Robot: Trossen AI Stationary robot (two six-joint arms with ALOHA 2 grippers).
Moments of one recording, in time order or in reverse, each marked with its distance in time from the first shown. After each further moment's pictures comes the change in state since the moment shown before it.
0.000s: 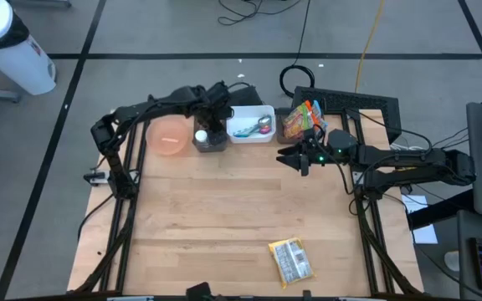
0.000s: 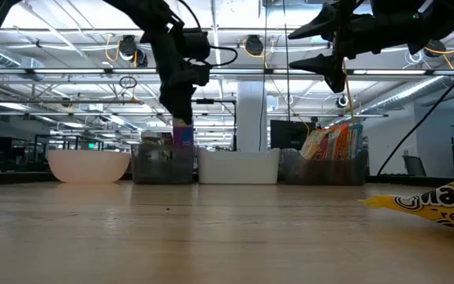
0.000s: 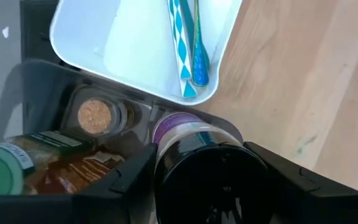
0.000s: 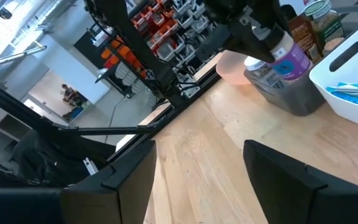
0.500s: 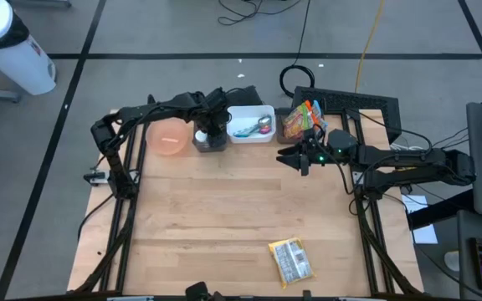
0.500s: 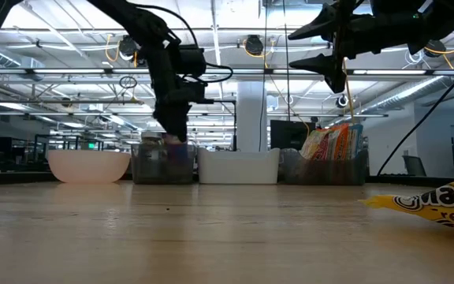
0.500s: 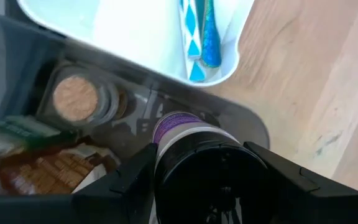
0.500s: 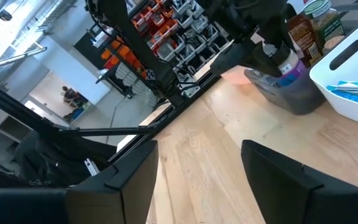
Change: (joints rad) left arm 0.022 0.003 -0.141 0.117 0.014 -0.027; right arm 0.000 0.000 0.000 0.000 -0.001 0.012
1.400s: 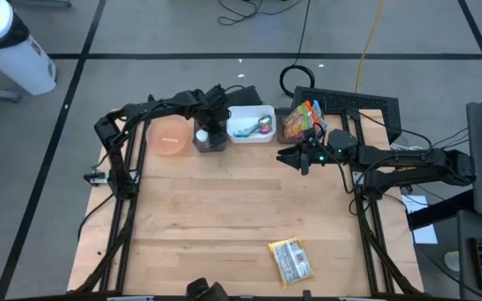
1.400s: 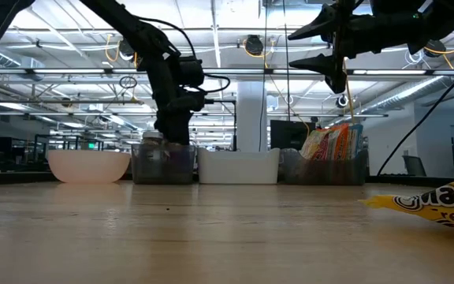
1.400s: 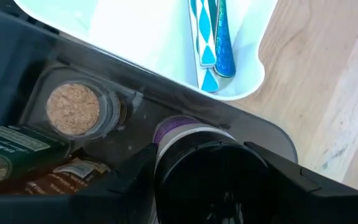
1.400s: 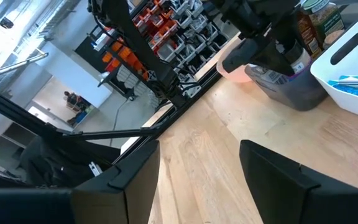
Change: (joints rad) left arm 0.048 0.063 -0.014 0.059 0.099 0.006; right arm 0.000 0.000 0.001 0.000 0.000 0.039
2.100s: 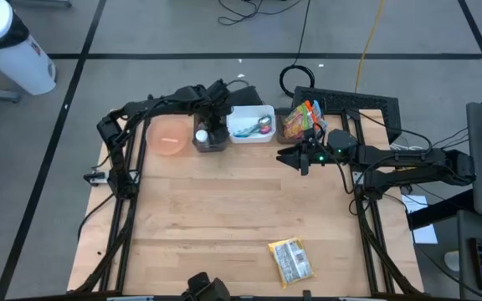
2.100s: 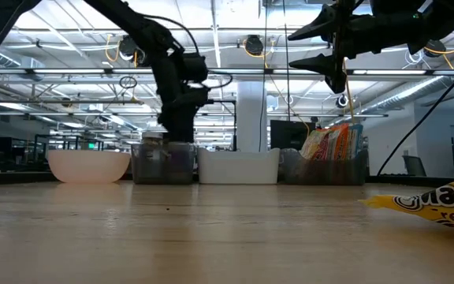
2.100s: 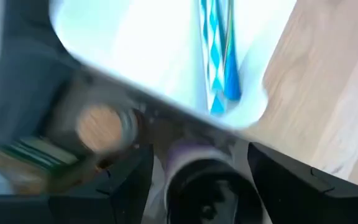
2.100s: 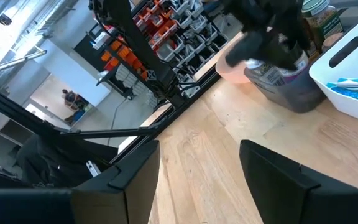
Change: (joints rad) left arm 0.008 0.008 0.090 -0.050 -0.033 -0.022; right arm 0.000 0.000 0.000 -0.001 0.003 -0.022
